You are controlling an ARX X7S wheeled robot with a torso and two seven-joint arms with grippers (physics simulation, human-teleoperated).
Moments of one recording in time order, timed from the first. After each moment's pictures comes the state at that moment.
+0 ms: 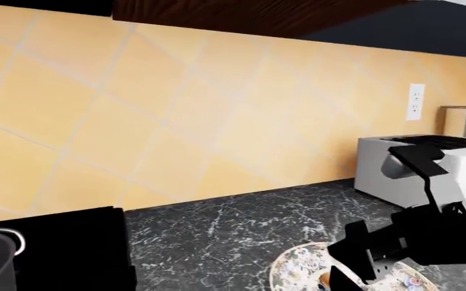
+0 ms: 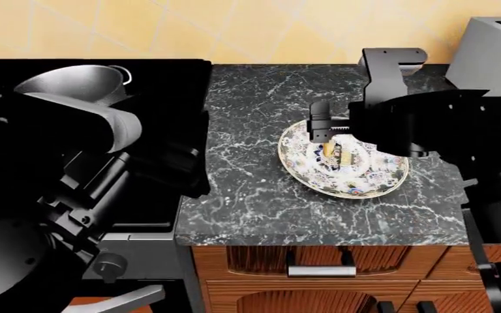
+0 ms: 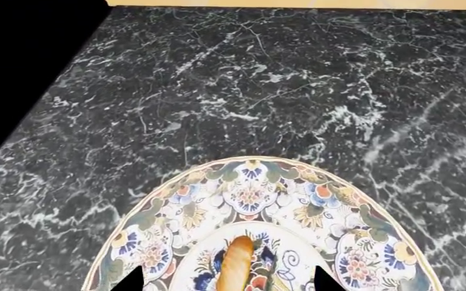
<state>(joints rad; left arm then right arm) -0.70 -0.41 -0.07 0.78 -1.17 -1.16 -0.45 1.36 0.40 -0.57 0.52 1.12 1.12 0.42</state>
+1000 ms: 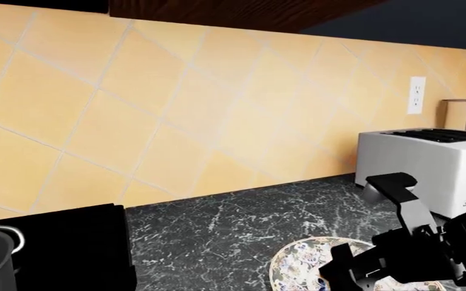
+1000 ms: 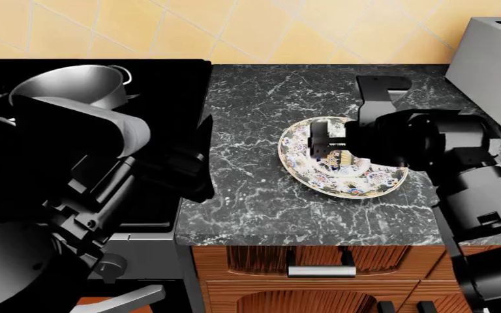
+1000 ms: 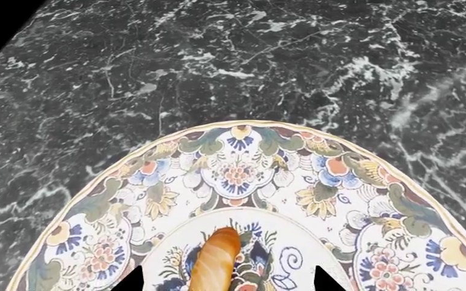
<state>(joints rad) -0.70 -0.42 -0.03 0.79 -1.18 -1.14 -0.49 1.39 0.30 -0.72 0.92 0.94 0.92 0.10</state>
